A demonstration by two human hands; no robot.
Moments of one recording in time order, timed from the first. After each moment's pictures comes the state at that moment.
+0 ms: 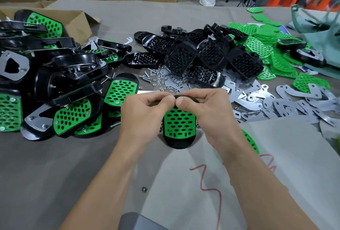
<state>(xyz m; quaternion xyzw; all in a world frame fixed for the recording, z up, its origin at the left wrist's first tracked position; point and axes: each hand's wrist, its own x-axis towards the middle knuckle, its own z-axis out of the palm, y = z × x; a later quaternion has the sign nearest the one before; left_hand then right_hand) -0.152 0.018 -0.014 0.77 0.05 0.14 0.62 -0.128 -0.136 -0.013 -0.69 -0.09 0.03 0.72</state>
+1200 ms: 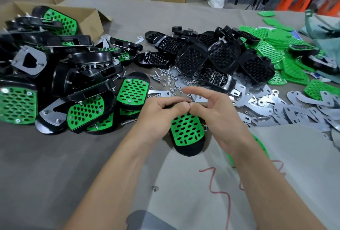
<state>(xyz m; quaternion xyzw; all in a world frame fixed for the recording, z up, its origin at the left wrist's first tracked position) -0.148 0.022 -0.018 0.73 0.05 -0.03 0.68 -0.125 -0.138 -0.016 -0.70 -0.11 0.14 0.70</state>
